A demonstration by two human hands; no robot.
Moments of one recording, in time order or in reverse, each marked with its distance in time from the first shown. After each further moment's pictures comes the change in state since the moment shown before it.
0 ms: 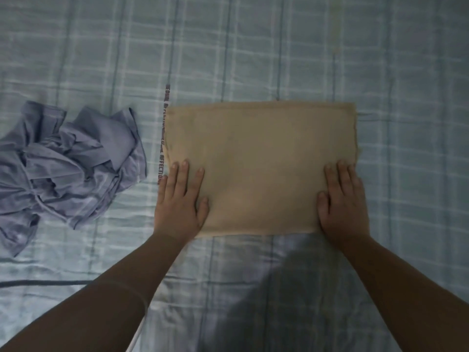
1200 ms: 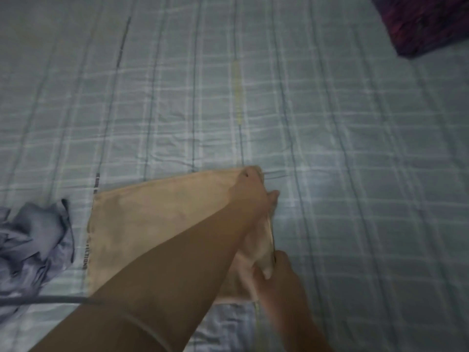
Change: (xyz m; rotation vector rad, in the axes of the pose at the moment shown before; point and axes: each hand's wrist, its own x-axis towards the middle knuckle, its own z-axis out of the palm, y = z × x) left_hand 0.222 0.328 -0.021 -0.258 -0.379 -0.142; right_hand -0.019 0.024 -0.036 0.641 -0.320 0.671
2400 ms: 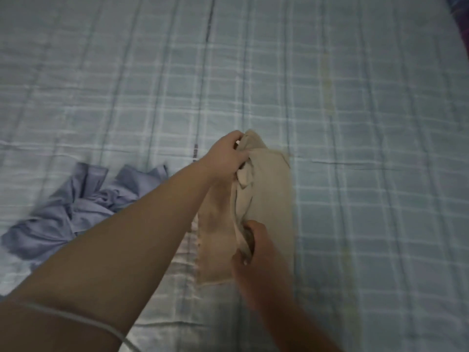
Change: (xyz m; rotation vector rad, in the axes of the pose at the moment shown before) left_hand -0.044 -0.269 -0.195 -0.659 -0.008 0.161; right_hand -0.158 -0.200 0.148 -0.045 -0.070 -0.287
